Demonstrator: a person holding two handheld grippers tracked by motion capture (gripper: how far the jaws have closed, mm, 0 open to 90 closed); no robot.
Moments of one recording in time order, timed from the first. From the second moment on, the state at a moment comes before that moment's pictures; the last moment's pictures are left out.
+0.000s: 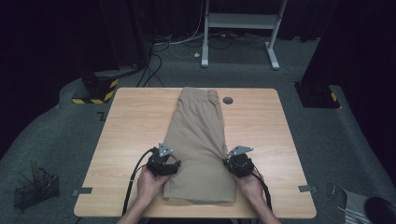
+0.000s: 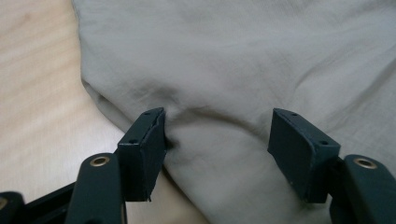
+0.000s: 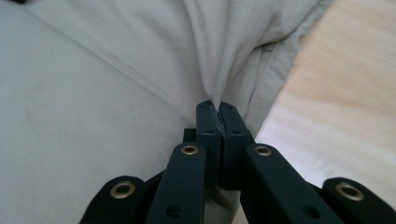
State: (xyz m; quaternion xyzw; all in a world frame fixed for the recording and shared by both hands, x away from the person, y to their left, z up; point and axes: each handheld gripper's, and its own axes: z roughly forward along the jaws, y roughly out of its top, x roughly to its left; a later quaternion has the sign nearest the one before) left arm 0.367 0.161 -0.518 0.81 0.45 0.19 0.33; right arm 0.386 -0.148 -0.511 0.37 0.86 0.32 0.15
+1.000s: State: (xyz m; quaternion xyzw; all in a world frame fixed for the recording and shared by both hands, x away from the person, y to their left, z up) left arm 0.389 0.182 -0.527 0.77 0.48 0.21 0.36; right arm 0.462 -0.127 -0.505 0.45 0.82 0.32 0.16
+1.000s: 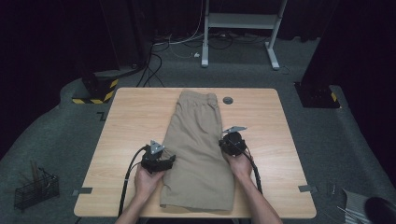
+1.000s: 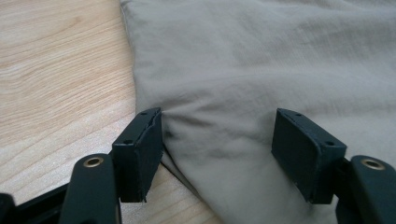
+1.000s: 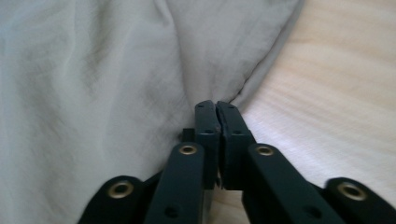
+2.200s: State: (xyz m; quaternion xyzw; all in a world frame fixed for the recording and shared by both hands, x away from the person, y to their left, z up) left arm 0.406 0.158 -0.527 0.80 0.44 0.20 0.36; right arm 0.418 -0.131 -0.524 0.41 0.82 0.36 0.20
